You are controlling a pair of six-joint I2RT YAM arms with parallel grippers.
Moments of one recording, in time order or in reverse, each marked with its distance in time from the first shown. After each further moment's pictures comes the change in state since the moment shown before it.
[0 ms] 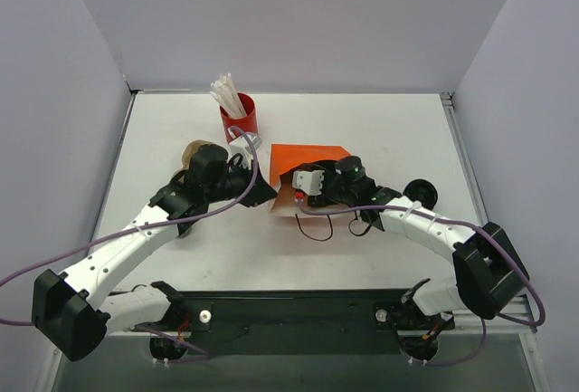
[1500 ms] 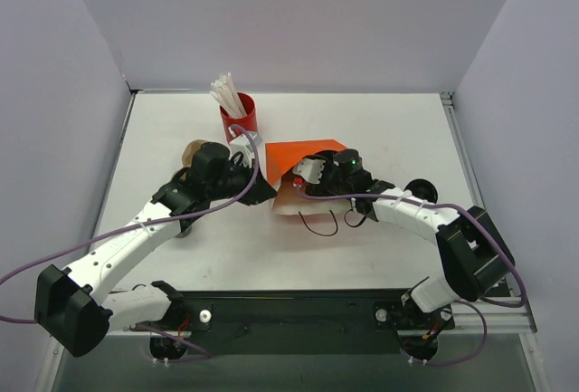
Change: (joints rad) left arm 0.008 0.023 0.011 -0.018 -0.001 -0.018; right arm -0.051 0.116 0.041 0.082 0.011 0.092
